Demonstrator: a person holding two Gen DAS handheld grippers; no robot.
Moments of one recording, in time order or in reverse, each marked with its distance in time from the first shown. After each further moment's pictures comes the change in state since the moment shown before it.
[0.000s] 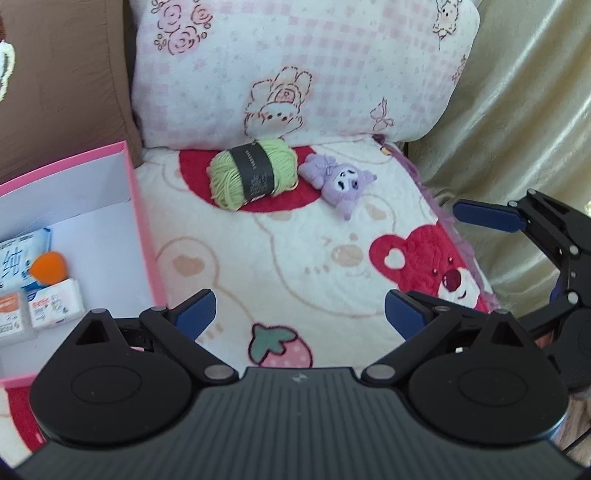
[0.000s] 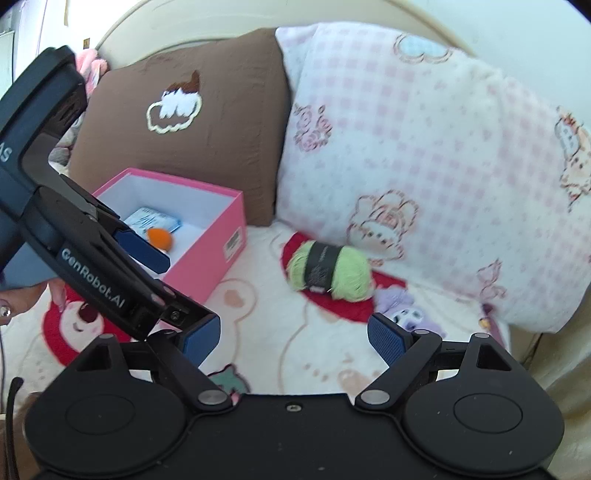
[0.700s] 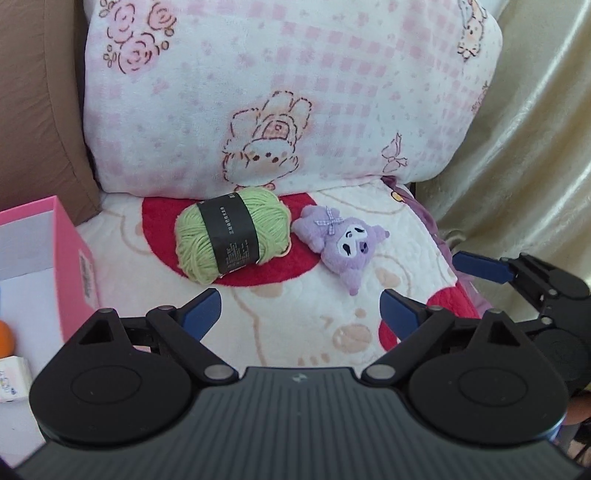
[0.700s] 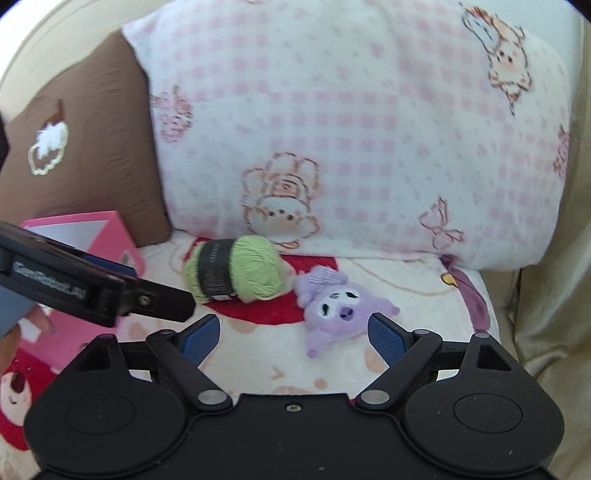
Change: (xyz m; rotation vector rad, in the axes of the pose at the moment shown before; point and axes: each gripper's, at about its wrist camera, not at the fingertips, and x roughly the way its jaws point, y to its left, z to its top) left arm 0.091 -0.004 0.051 -0.019 -0.100 -0.006; right arm 0.081 -0.083 -0.026 0.295 0.012 -0.147
